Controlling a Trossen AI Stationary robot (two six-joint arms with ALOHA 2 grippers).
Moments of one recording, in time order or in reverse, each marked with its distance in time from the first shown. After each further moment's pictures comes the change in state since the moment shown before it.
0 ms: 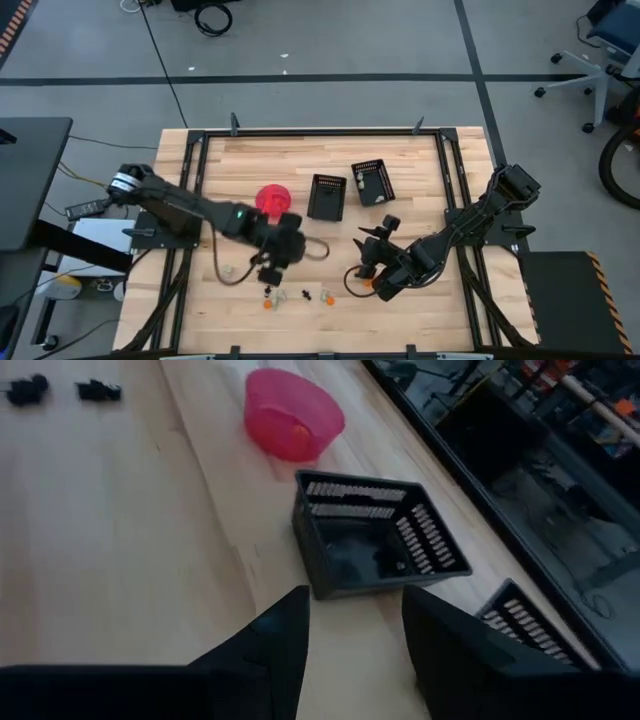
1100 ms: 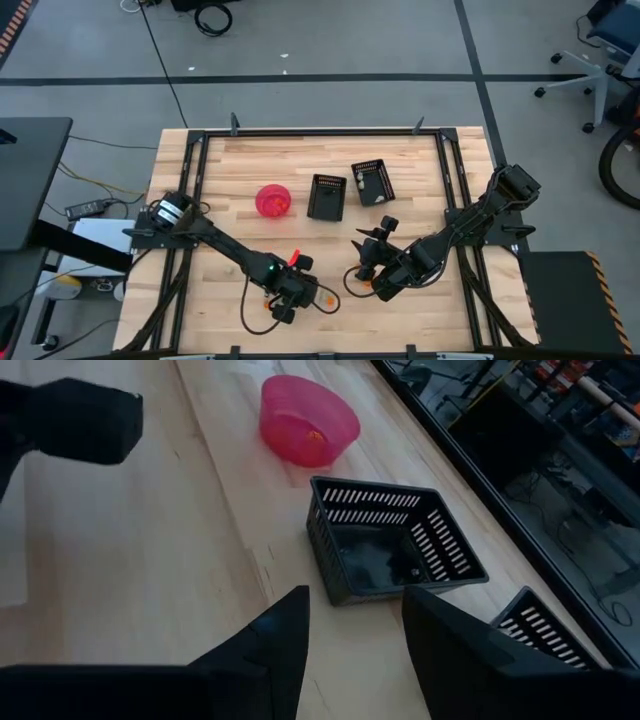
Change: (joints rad) left arm -0.176 0.416 0.004 0.276 -0.057 -0.150; right arm -0.001 0.000 0.001 0.042 -0.016 -0.037
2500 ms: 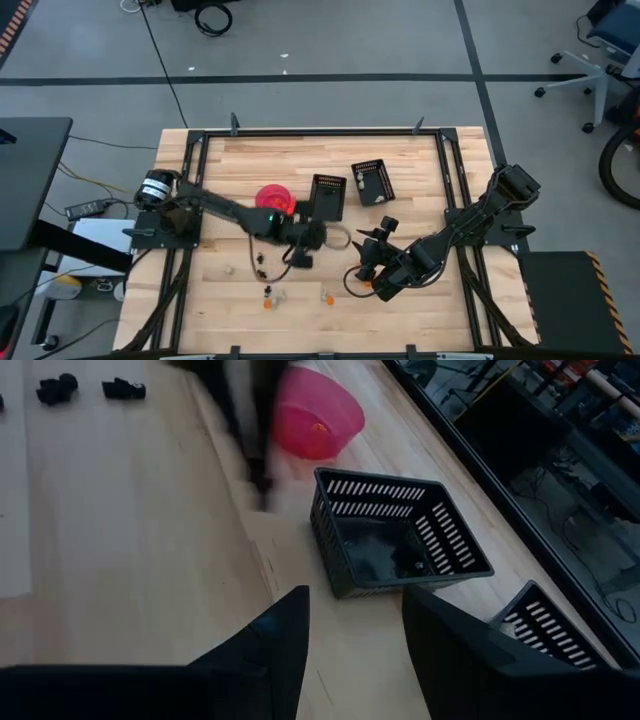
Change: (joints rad) left arm 0.282 -0.189 -0.006 -0.073 -0.262 0.104; right arm 0.000 0.000 -0.001 -0.012 -0.018 0.009
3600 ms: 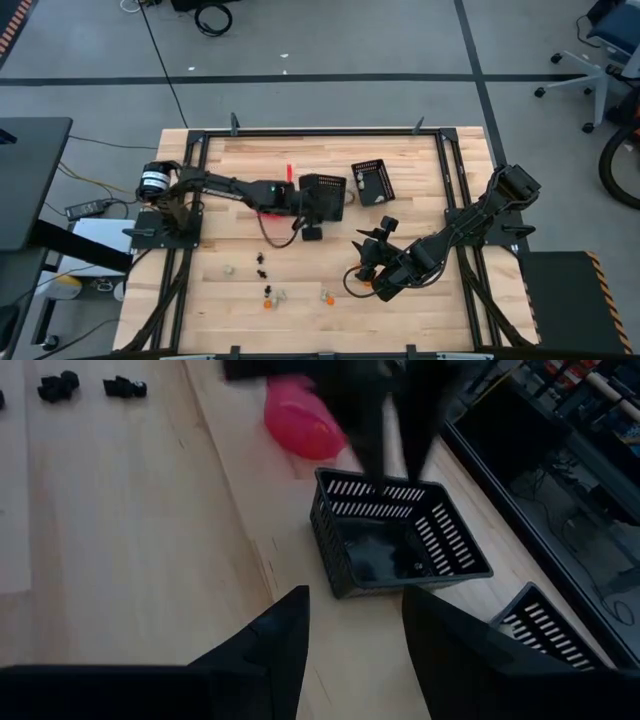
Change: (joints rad) left arm 0.188 -0.021 -0.002 0.125 0.109 0.130; right arm 0.000 0.000 0.000 -0.001 -0.001 -0.009
